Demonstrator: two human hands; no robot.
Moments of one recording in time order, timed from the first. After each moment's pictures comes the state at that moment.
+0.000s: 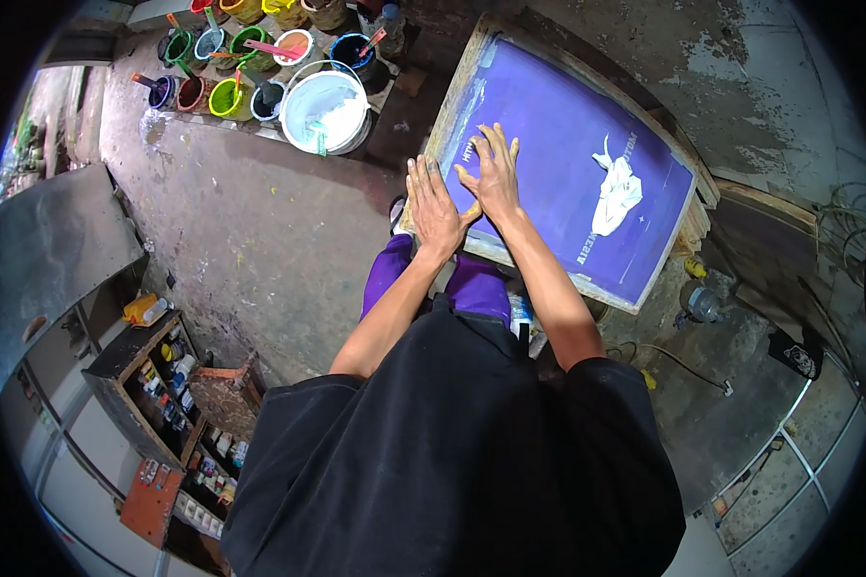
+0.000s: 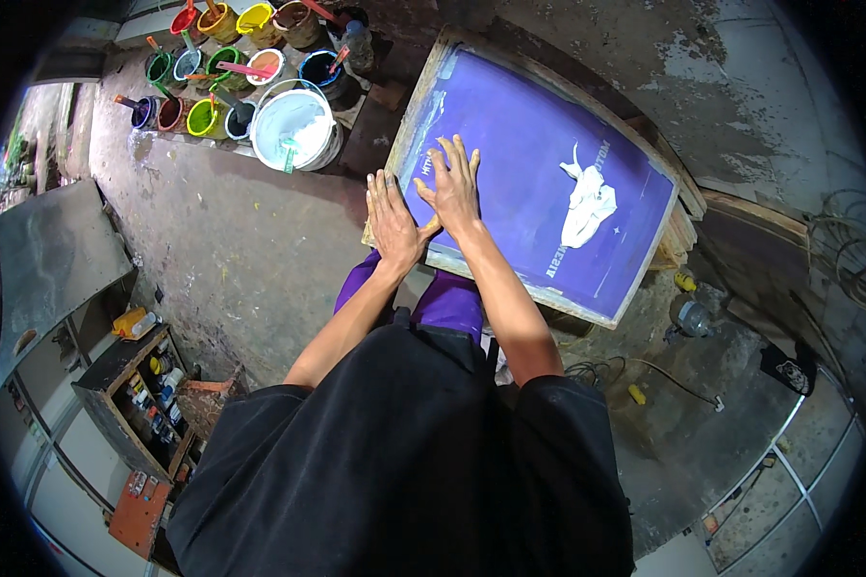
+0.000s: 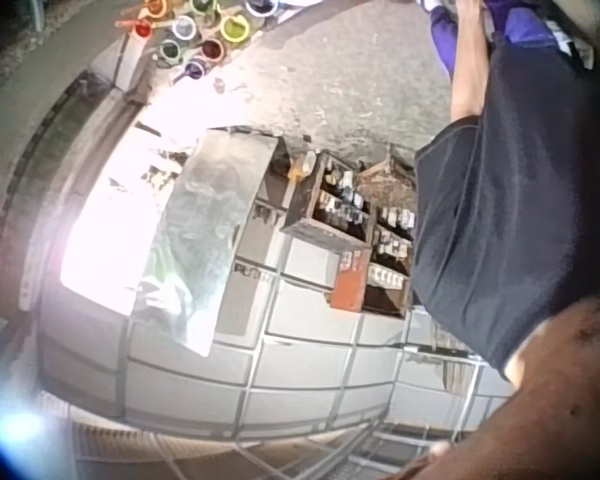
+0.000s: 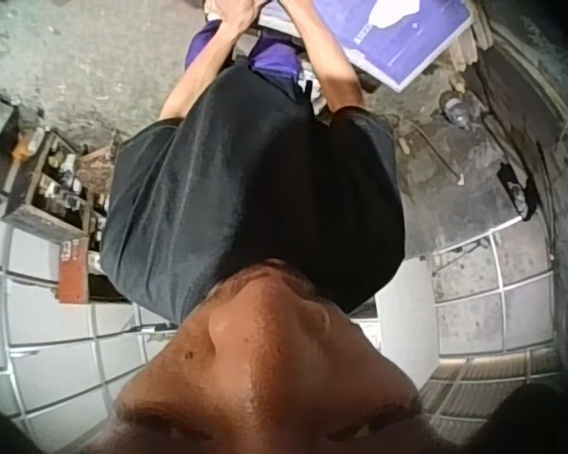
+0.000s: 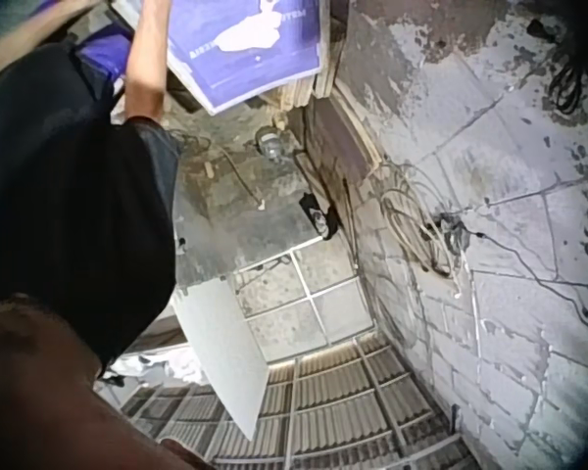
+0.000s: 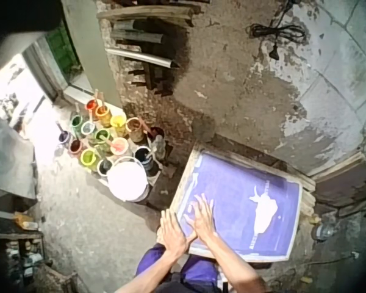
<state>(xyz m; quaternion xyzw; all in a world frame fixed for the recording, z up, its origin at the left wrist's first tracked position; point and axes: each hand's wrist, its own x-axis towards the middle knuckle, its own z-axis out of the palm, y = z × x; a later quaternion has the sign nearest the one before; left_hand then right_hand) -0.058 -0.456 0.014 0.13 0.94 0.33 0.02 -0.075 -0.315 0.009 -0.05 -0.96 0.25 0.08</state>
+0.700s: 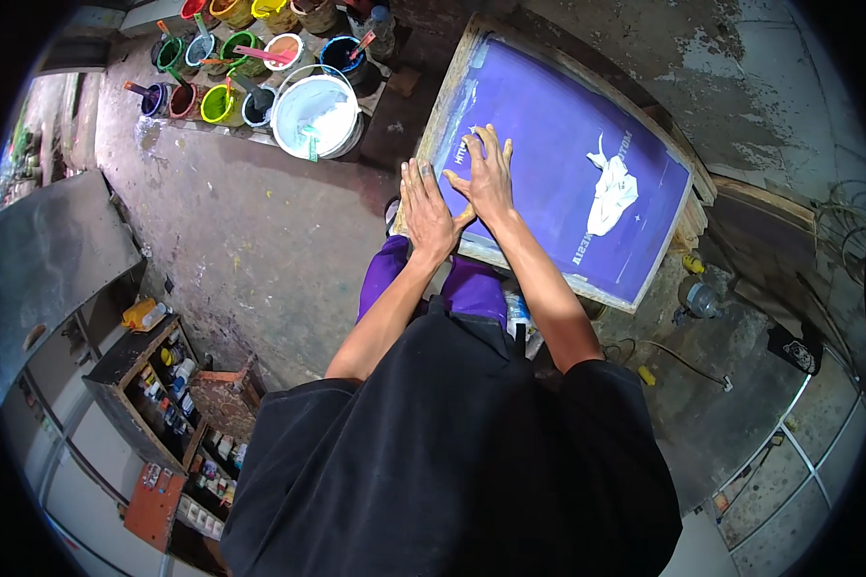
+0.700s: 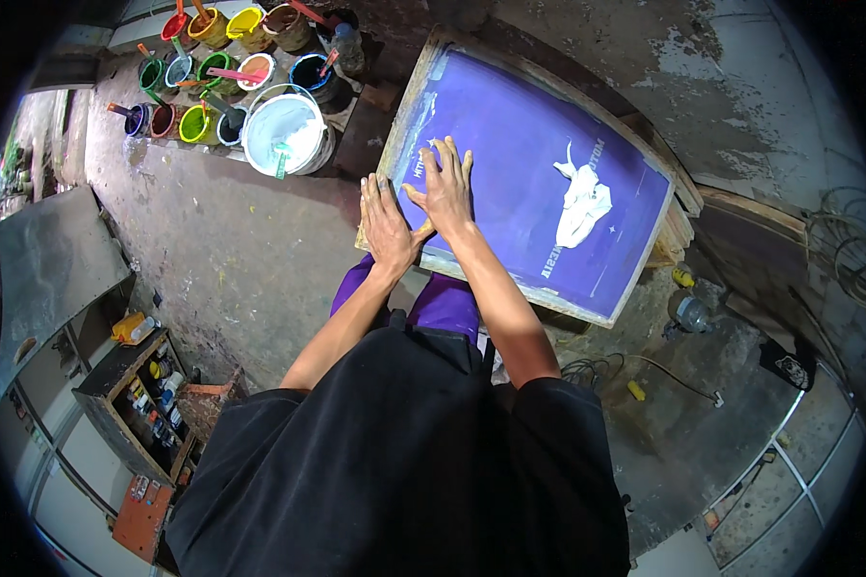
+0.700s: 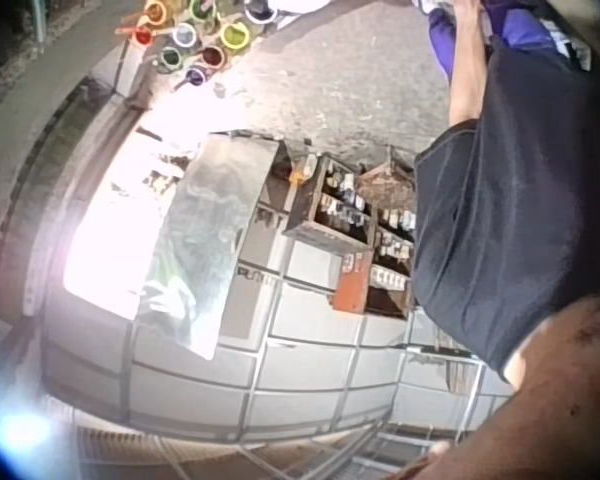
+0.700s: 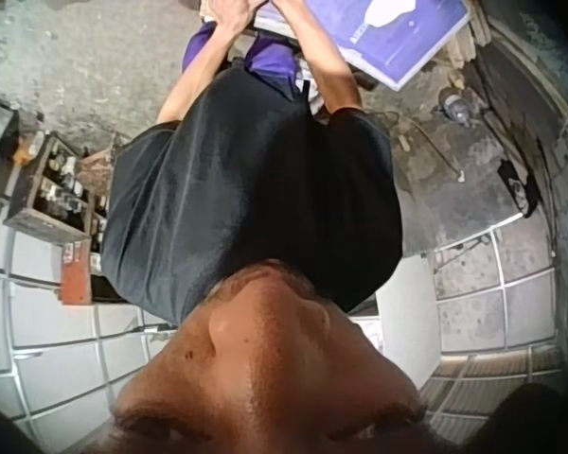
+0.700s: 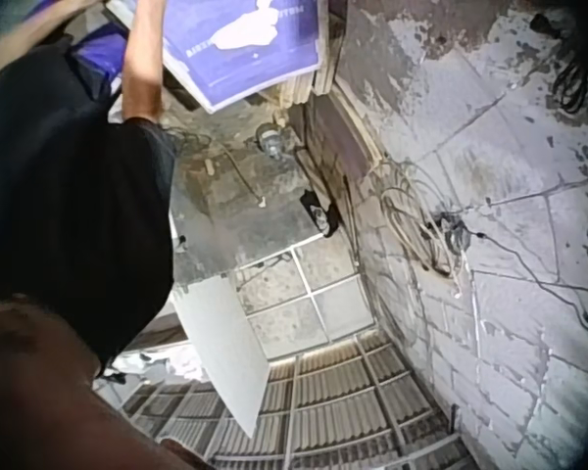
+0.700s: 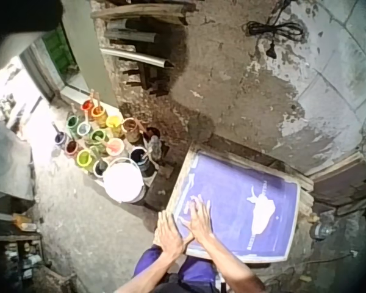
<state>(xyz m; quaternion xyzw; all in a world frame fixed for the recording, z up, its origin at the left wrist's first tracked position) -0.056 -0.454 0.013 0.13 0.94 0.33 0.03 -0.077 -0.315 0.017 -0.06 -0.96 0.25 0.07</state>
